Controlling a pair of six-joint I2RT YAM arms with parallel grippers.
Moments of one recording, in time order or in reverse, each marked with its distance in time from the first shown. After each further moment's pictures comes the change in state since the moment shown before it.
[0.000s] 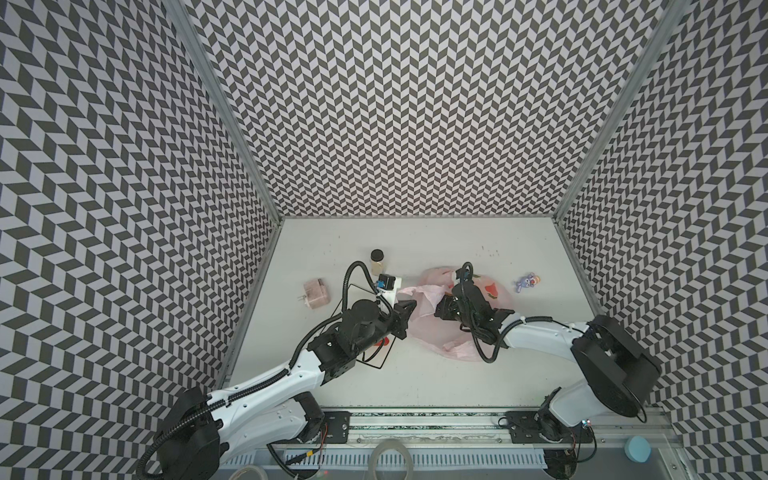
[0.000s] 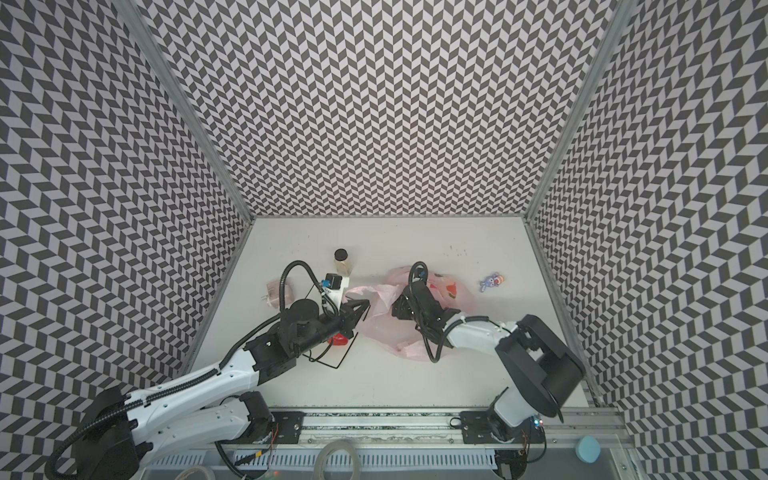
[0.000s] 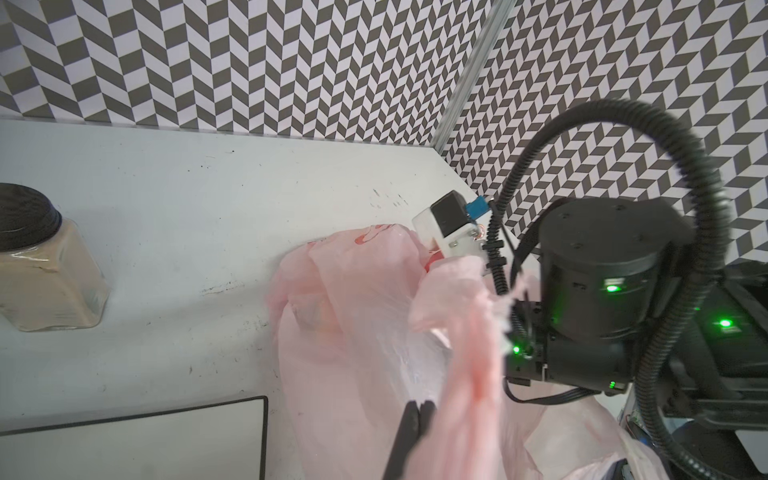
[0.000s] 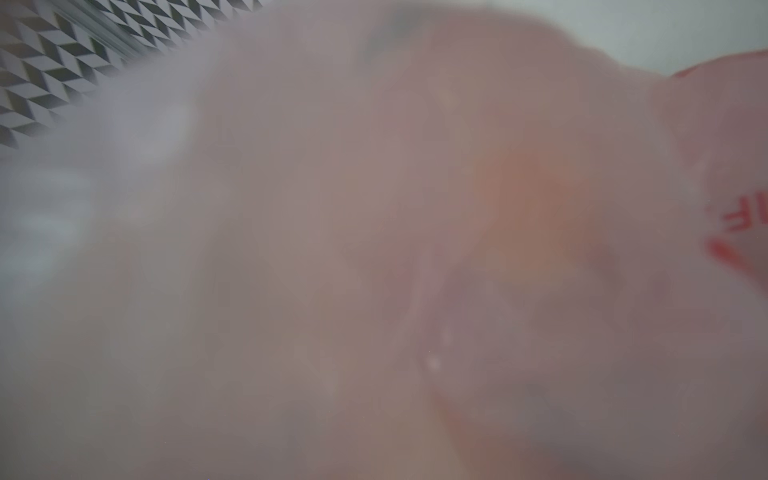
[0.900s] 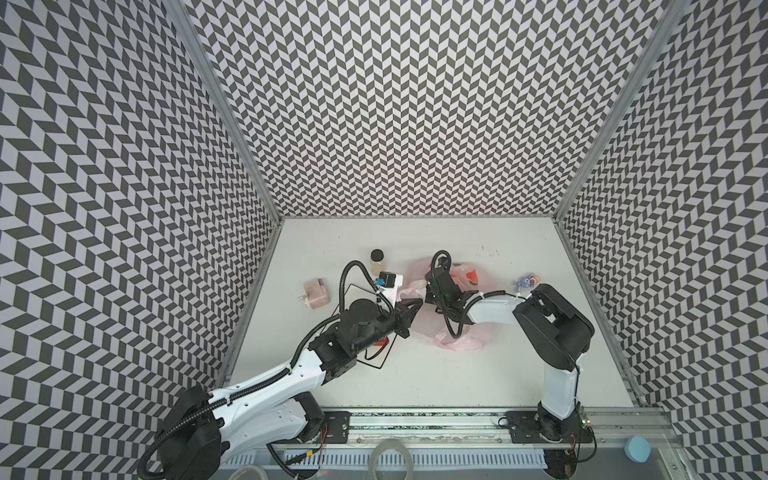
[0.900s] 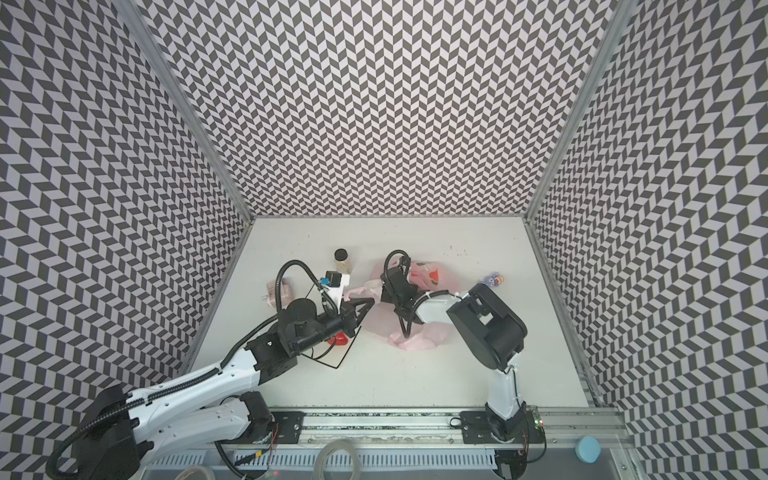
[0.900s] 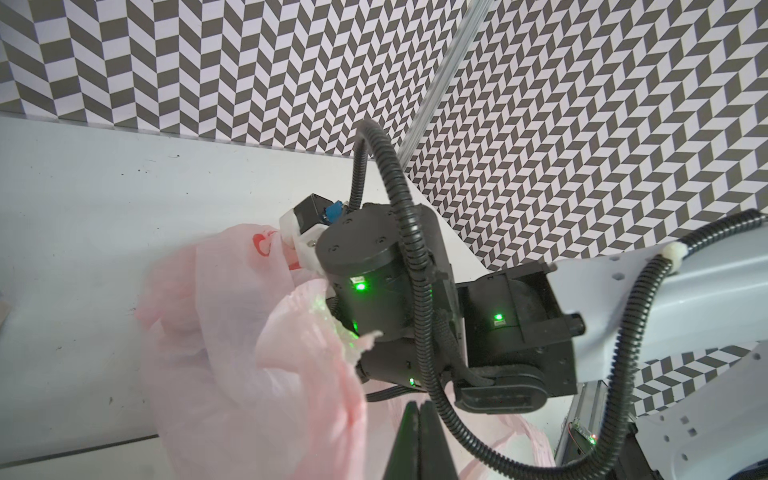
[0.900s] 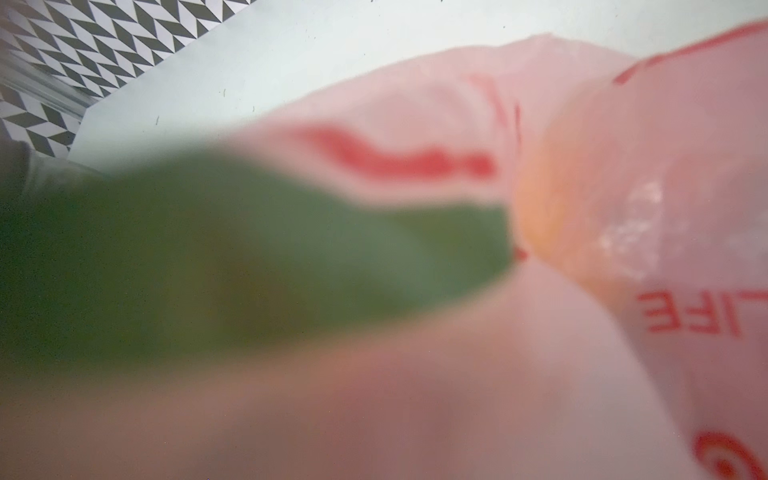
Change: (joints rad) left arm -0.003 0.009 0.002 0.095 0.090 -0.077; right arm 0.002 0.364 0.332 0.017 0.100 0.109
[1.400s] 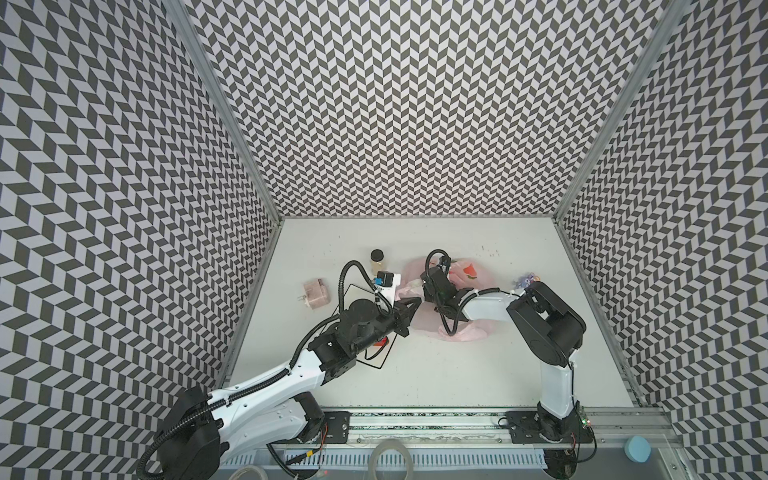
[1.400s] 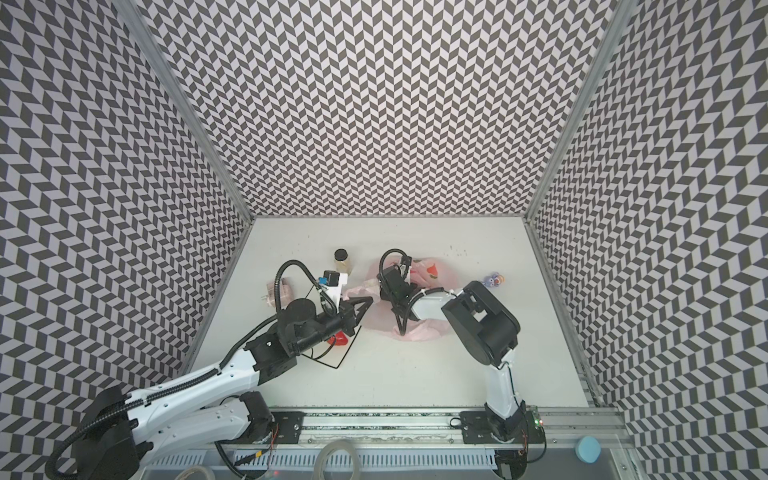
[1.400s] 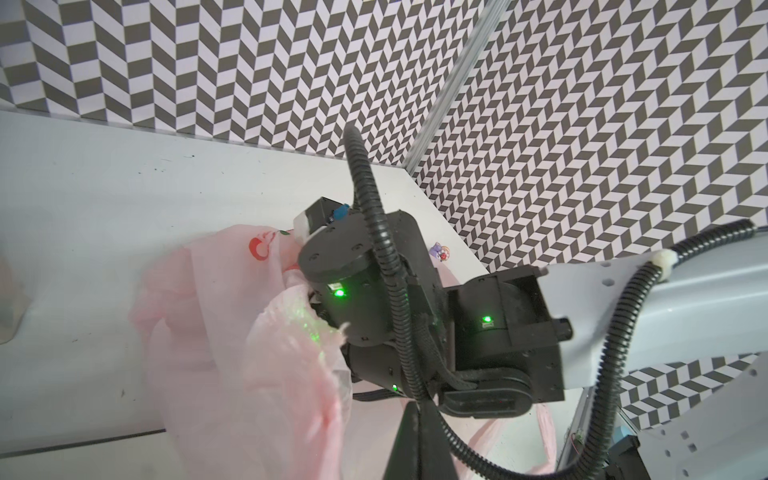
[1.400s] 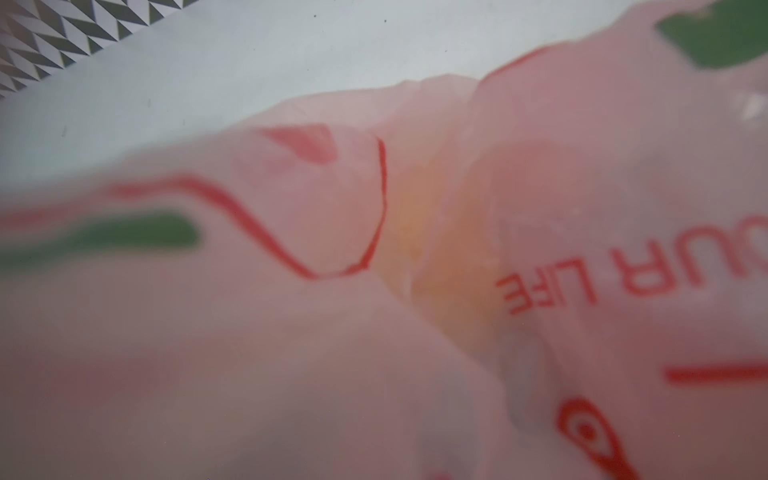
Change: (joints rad) left arm 0.000 -0.008 0.000 -0.015 -0.055 -0.019; right arm 0.002 0.011 0.020 -0.103 0.132 -0.012
